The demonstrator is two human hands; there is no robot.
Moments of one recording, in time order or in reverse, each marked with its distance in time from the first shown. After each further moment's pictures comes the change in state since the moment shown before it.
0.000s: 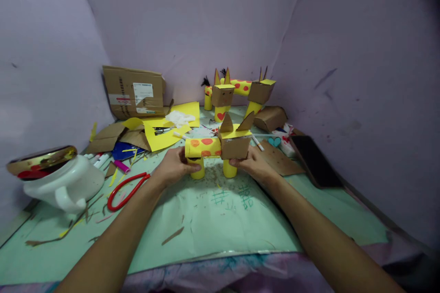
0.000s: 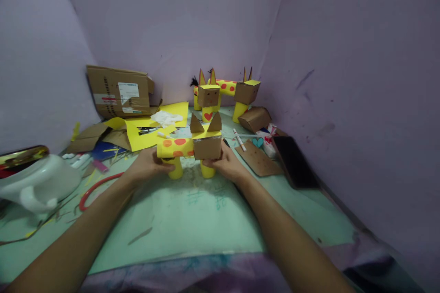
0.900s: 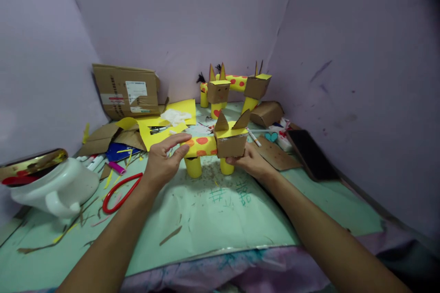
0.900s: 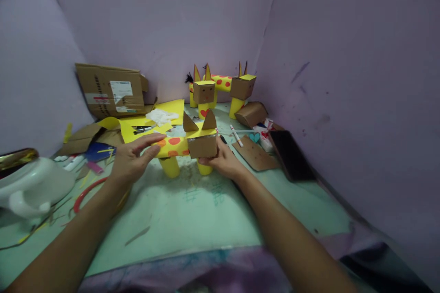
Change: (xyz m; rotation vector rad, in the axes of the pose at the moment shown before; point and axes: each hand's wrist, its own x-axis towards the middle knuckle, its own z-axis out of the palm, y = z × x) left_hand -0.010 0.012 -0.005 0.377 0.273 0.466; right_hand -0.002 -0.007 0.002 -0.019 -0.035 0.003
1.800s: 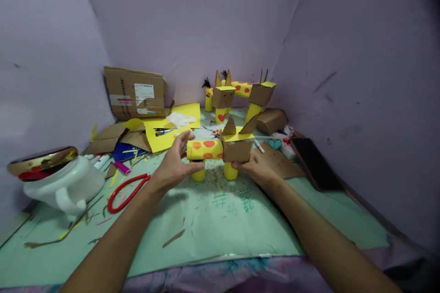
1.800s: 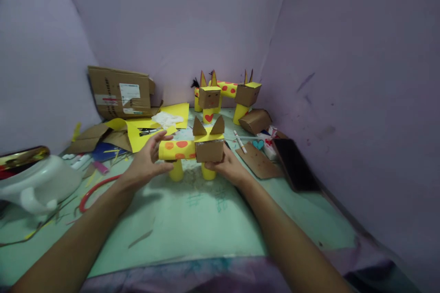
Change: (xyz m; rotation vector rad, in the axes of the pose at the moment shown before) left_hand -0.001 -0.015 0.004 -0.407 -0.200 -0.193; right_hand -0.001 0.010 -0.004 0.024 0.022 0.014
